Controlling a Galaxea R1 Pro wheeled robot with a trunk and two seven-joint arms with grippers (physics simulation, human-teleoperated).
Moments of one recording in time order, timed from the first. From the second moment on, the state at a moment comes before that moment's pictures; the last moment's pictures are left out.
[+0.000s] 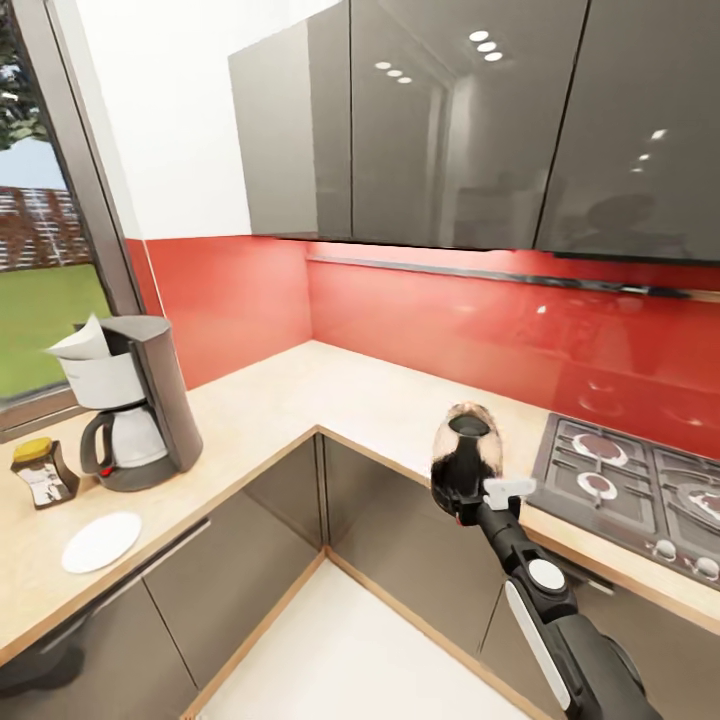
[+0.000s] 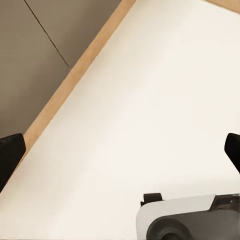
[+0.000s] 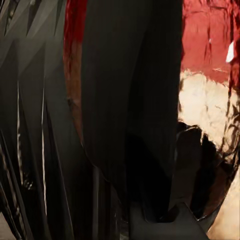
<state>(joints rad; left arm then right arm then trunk) -0.04 0.15 -0.44 -0.20 0.37 -0.57 0.03 -0.33 -0.08 0.13 -1.34 -0.06 0.13 -0.04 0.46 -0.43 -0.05</state>
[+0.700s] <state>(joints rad) -0.04 0.16 -0.44 -0.11 0.38 -0.57 0.08 -0.33 -0.08 0.13 -1.34 -0.06 0.13 -0.04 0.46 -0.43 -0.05</state>
